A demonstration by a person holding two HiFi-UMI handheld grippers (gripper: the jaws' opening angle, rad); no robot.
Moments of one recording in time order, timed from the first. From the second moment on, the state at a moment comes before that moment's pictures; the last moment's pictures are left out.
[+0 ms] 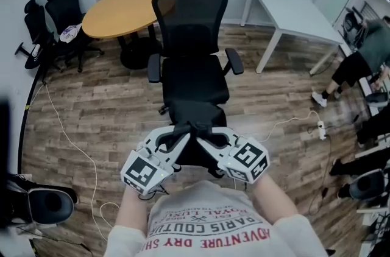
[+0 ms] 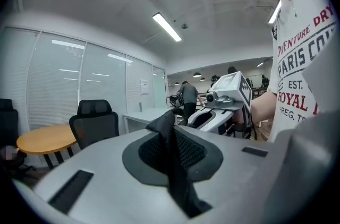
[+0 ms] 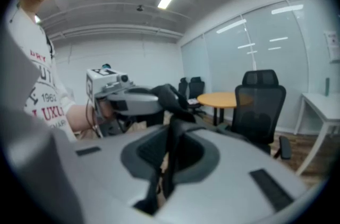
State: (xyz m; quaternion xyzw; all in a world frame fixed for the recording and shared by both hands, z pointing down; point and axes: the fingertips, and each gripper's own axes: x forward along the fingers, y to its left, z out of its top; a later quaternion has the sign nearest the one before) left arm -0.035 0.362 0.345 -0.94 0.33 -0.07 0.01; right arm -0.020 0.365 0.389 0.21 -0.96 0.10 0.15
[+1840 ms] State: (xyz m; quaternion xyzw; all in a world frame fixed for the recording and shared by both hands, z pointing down) left arm 0.076 -0.004 0.404 -0.92 0.37 -0.15 -0.02; right arm 0.086 -0.011 0.444 0.15 -0.97 0.09 0.19
